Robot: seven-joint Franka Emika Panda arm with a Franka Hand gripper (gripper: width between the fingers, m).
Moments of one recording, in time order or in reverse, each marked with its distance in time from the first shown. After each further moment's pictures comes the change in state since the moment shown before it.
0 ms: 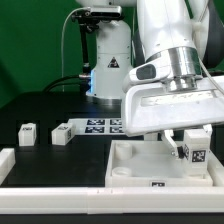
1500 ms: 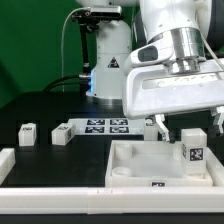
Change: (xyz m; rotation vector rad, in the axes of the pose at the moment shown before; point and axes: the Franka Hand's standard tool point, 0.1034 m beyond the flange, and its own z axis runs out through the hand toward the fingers) arm 0.015 -0.003 -0.024 0.006 -0.033 0.011
